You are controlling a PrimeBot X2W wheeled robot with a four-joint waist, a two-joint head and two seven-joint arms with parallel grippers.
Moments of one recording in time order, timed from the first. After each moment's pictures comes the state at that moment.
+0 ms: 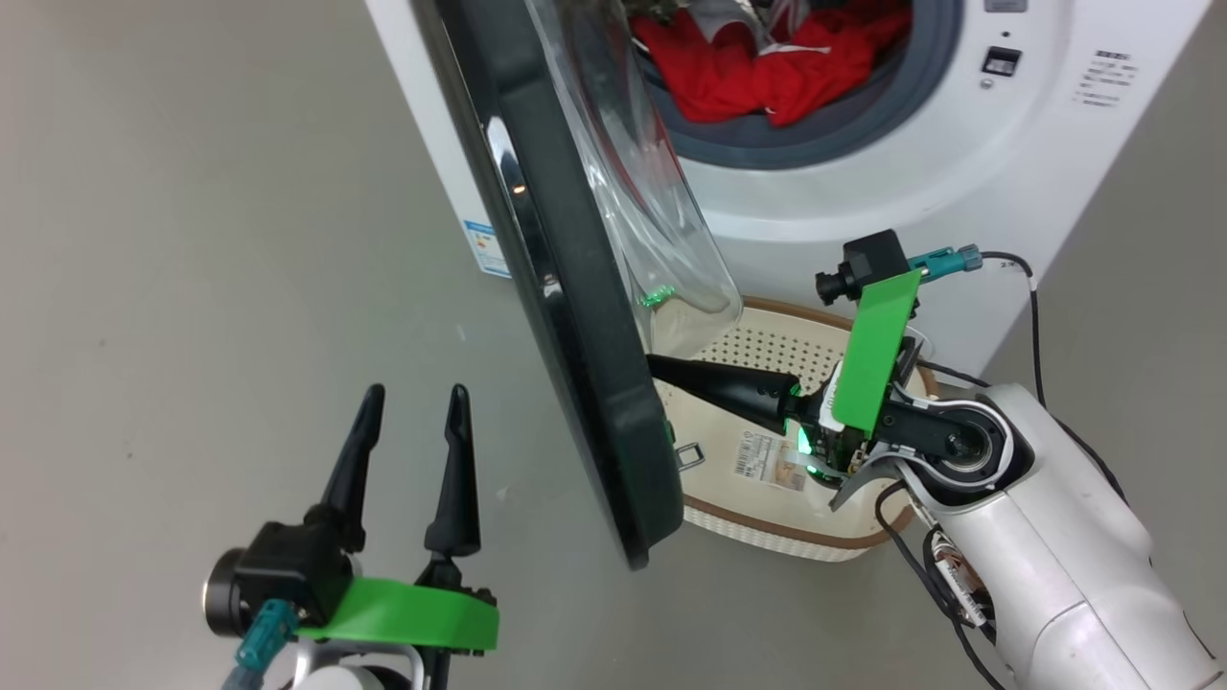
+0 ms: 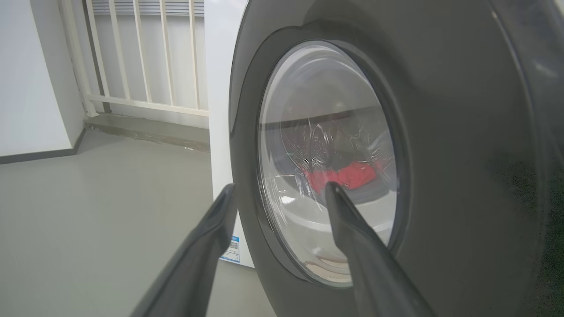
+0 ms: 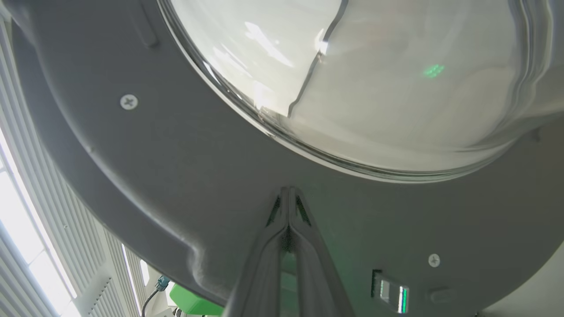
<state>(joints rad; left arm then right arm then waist) -0.22 0.03 -0.24 0.11 -0.30 0.12 -0.26 -0.64 -0.08 0.37 0.48 1.67 0.13 0.77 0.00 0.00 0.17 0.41</state>
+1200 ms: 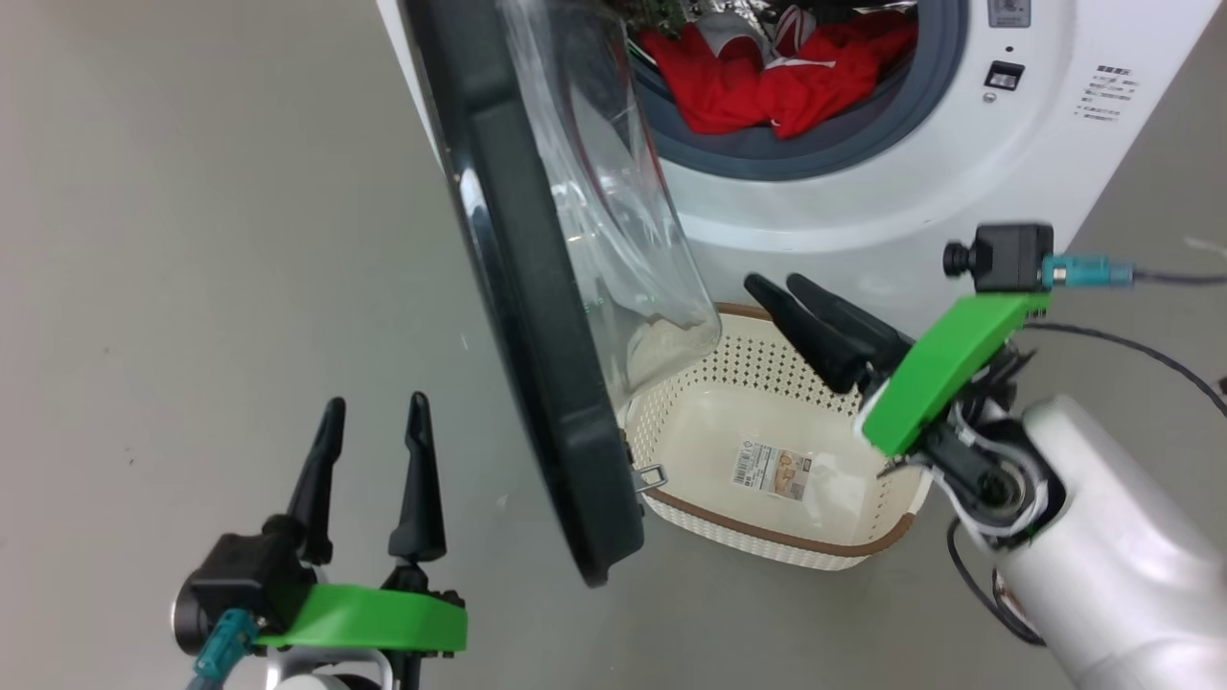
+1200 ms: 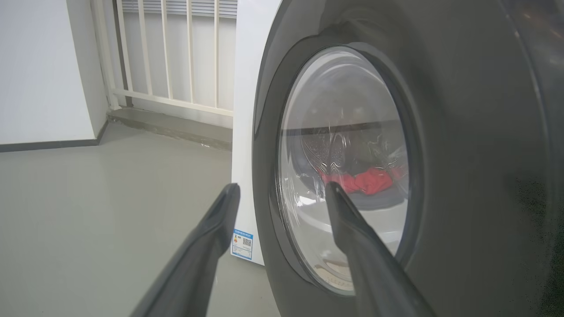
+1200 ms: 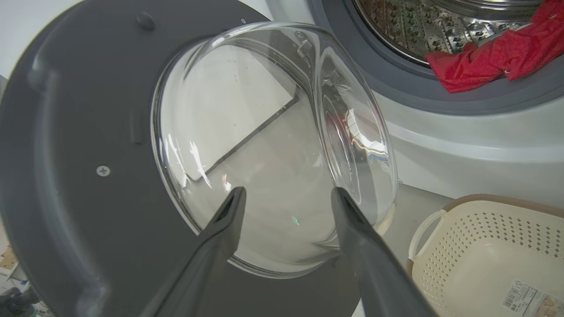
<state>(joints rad) -0.19 0.03 -0.18 0.11 -0.33 0.13 -0.26 -0.59 -0.23 0.43 0.36 1.23 0.13 0.24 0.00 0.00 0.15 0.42</state>
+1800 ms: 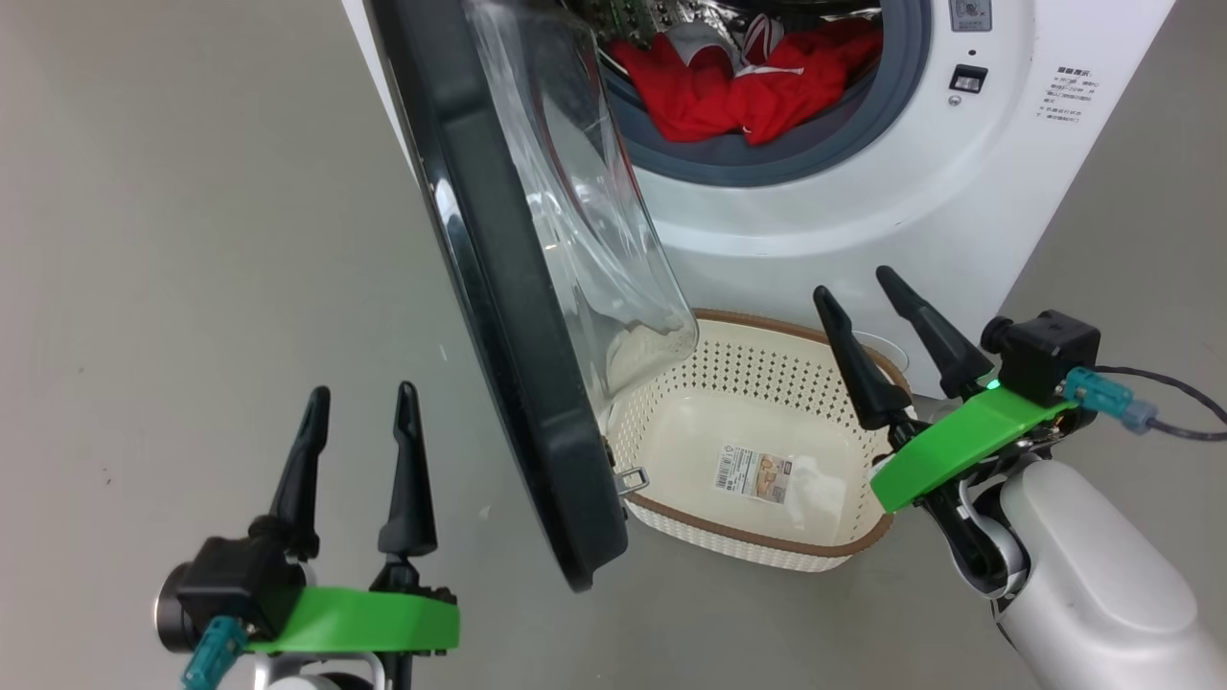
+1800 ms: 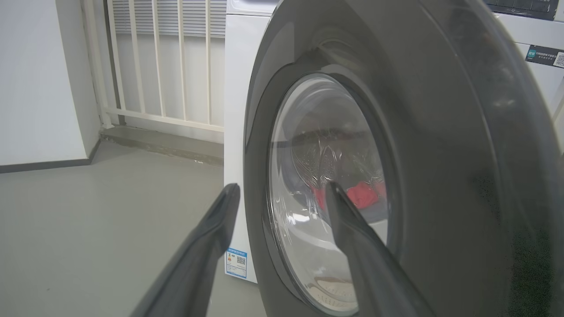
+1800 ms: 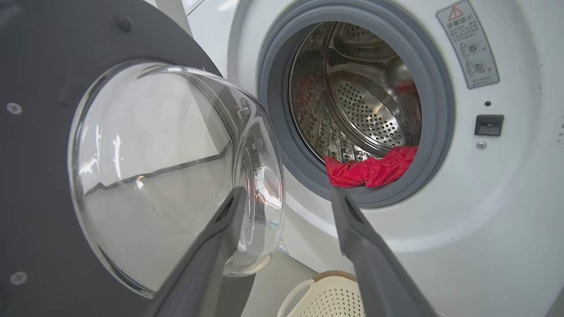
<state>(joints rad) -0.18 0.03 -0.16 0.06 -0.30 0.12 -0.26 -0.50 -0.21 0.39 0.47 0.66 0.13 -0.24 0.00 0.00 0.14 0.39</state>
